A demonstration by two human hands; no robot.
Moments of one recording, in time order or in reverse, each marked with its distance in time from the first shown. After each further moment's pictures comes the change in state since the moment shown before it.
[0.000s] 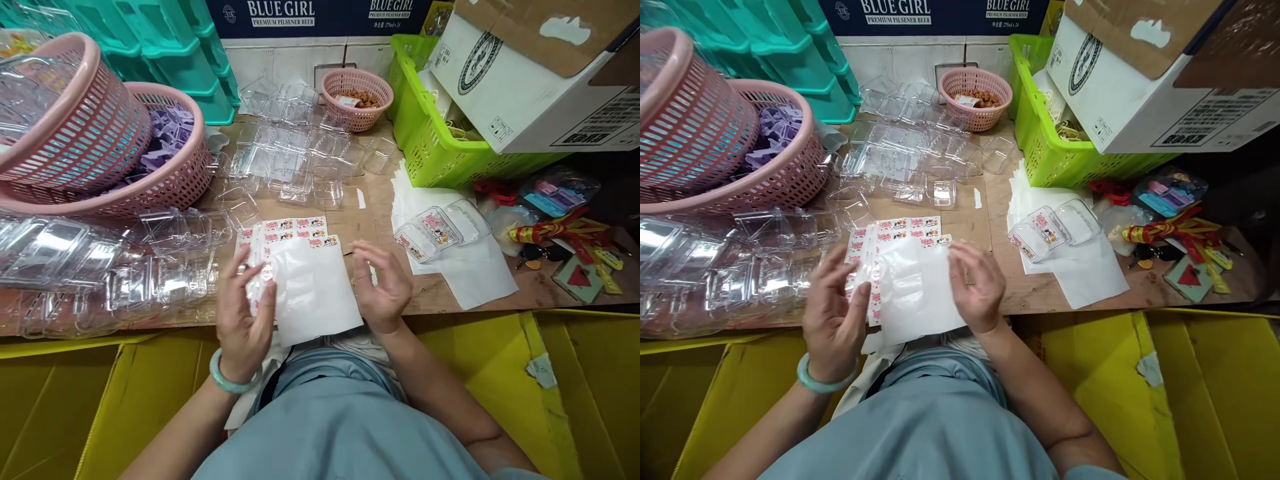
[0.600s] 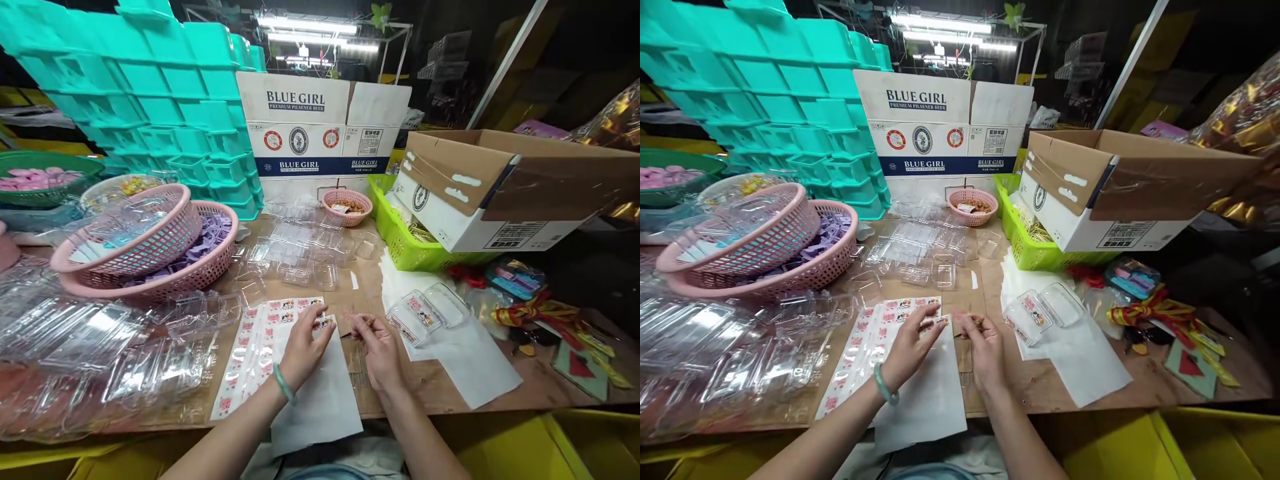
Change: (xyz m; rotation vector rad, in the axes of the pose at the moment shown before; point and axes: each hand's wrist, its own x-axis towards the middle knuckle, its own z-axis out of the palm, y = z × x) left_hand 0.082 -0.009 0.076 0.161 -0.307 0.260; right_hand 0.029 0.028 0.004 0.665 0.059 0.816
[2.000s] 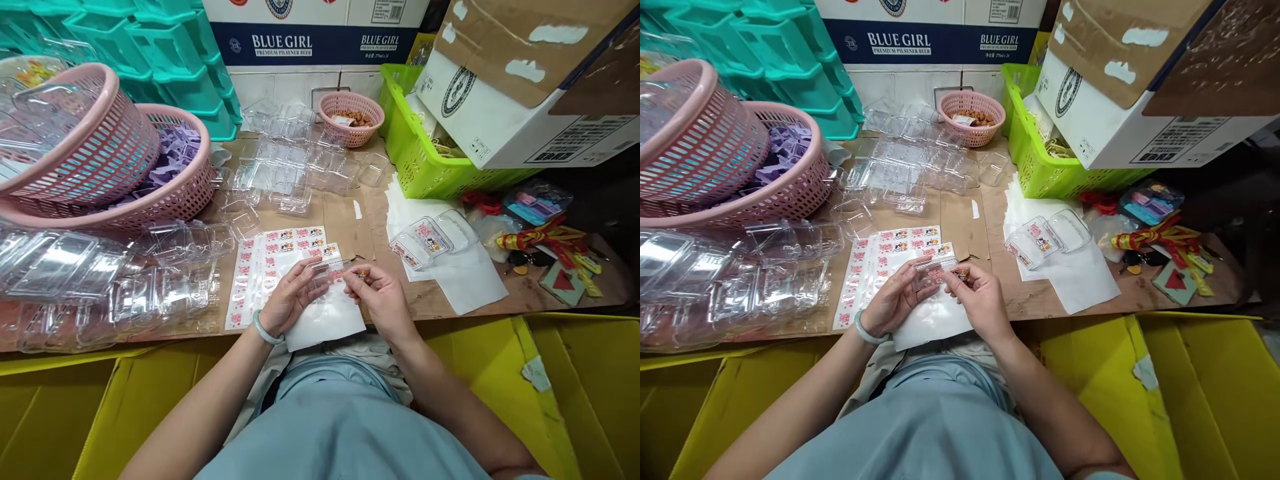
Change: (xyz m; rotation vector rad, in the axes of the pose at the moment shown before) left_hand -0.051 -0.018 -0.023 -0.944 -0.189 -0.530; right_hand -0.050 -0.017 0.002 -0.386 -0.170 0.113
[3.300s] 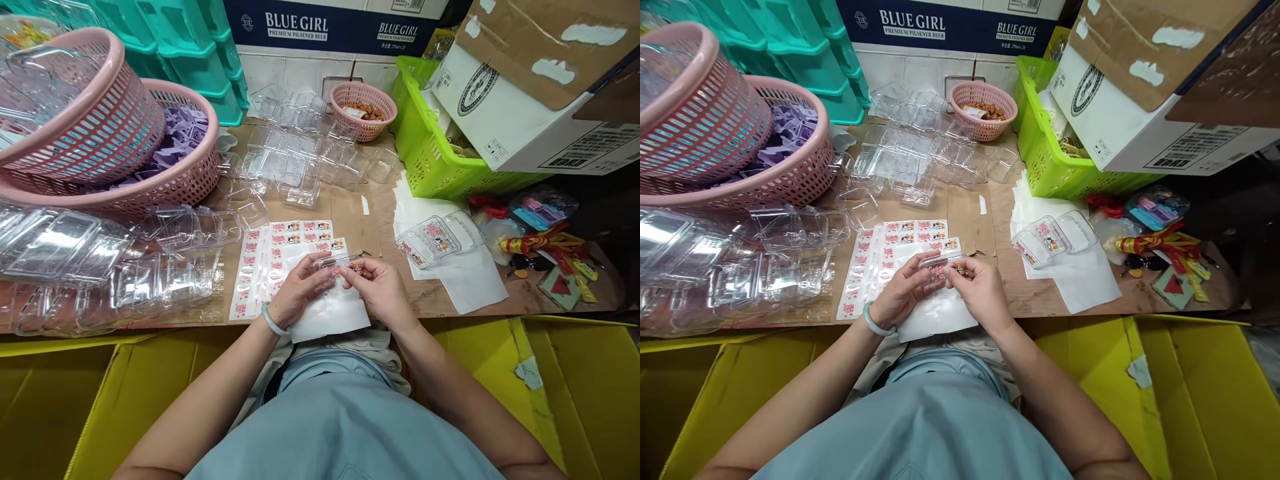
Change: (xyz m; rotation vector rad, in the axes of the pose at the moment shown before) left_hand -0.002 -0.002 0.001 0.051 0.010 0.013; right_hand 0.010 -0.002 0.010 -0.293 -0.063 -0.023
